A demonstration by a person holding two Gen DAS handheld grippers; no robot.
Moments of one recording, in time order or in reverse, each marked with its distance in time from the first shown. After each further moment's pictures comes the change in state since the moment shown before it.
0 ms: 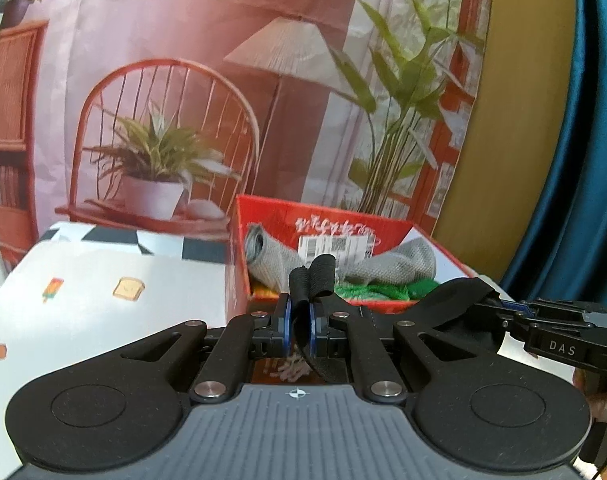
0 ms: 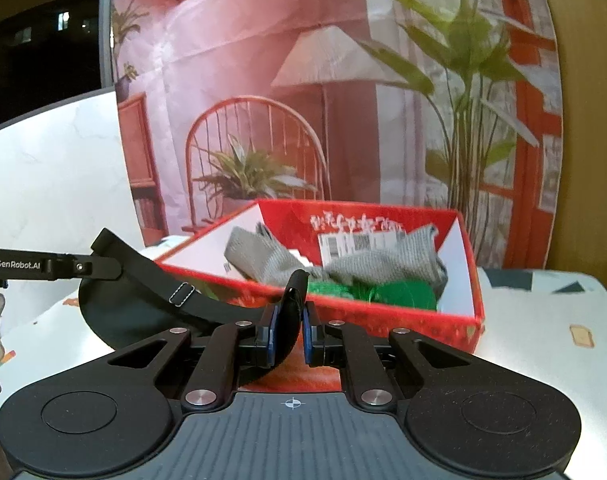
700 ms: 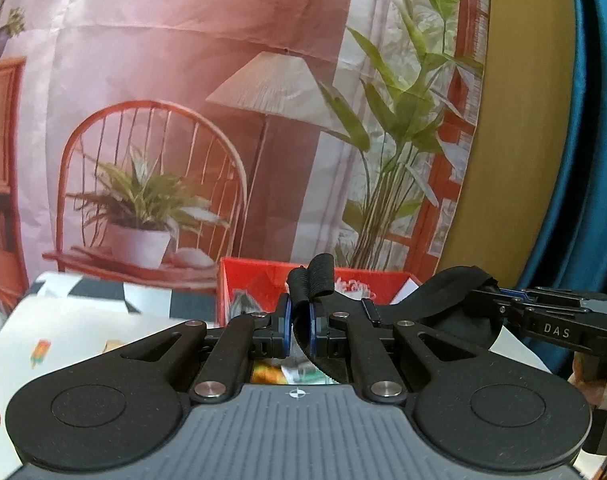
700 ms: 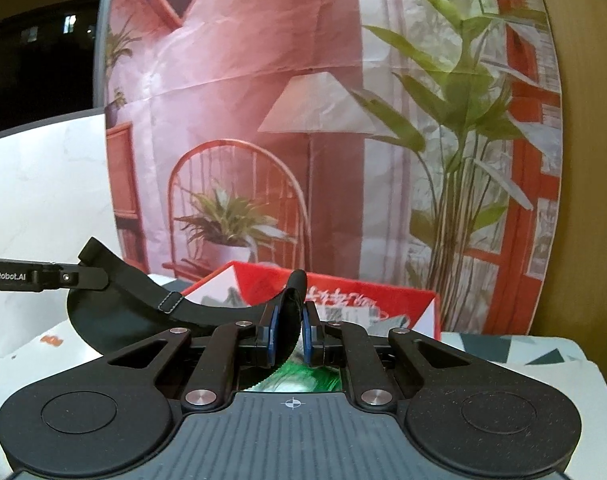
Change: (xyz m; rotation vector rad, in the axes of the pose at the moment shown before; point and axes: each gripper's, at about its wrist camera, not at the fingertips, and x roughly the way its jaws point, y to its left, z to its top) left arm 0.032 -0.019 0.054 0.027 -0.074 0.011; right arm 0.022 -0.033 0.072 -0.029 -0.057 -0.045
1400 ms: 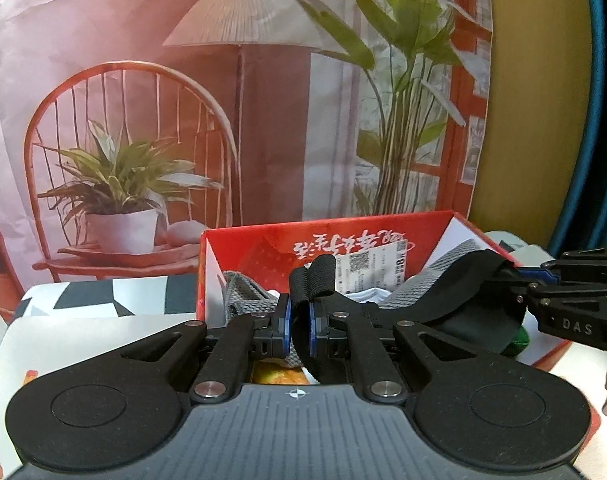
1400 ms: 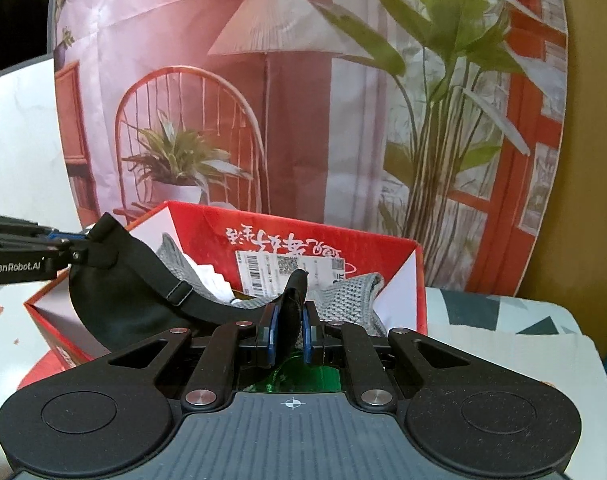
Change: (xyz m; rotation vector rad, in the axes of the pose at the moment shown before) left arm 0.107 -0.010 -0.003 0.156 0.185 0.073; right arm 0.080 -0.023 -0.024 -0.019 0.191 -0.094
